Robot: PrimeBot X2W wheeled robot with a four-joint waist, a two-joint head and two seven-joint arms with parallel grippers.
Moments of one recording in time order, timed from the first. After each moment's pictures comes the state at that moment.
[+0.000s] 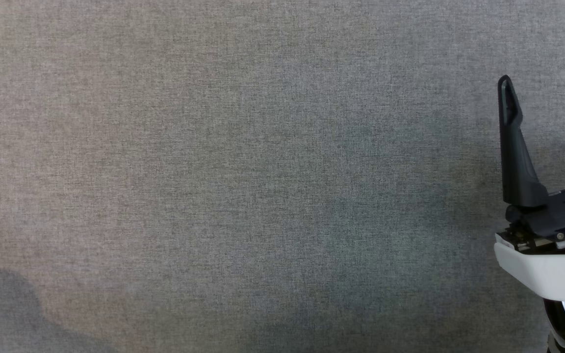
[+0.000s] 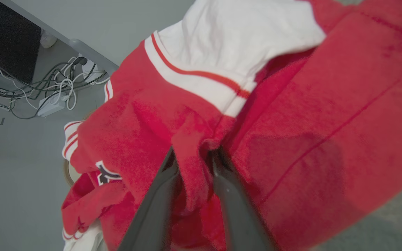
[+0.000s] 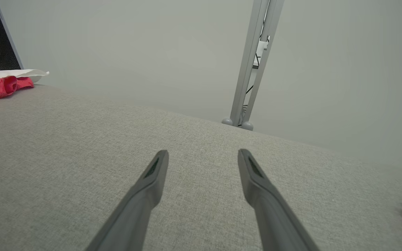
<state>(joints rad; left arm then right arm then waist) -1.19 0.71 -0.41 0.89 -0.45 -0.13 0.27 -0.25 -0.05 0.04 -0.52 -0.07 0.13 0.06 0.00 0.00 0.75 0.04</state>
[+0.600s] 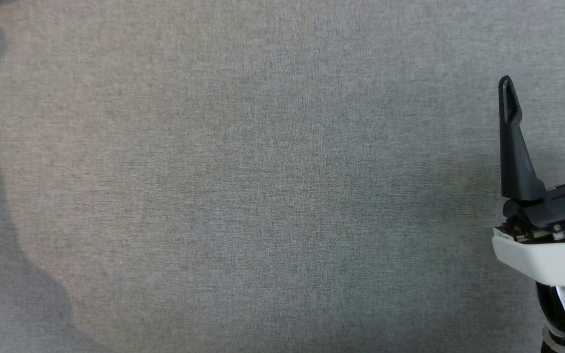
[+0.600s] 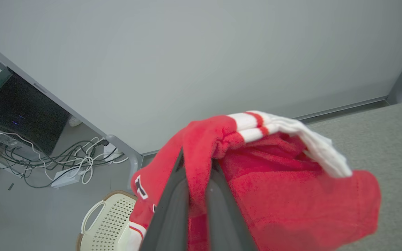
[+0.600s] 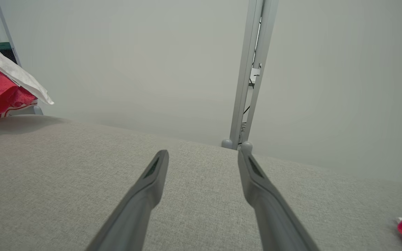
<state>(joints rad) -1.29 0.71 -0.42 0.79 -0.50 -0.13 0.17 -0.26 -0.05 0.02 -0.44 -0.01 0.13 0.00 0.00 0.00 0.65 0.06</state>
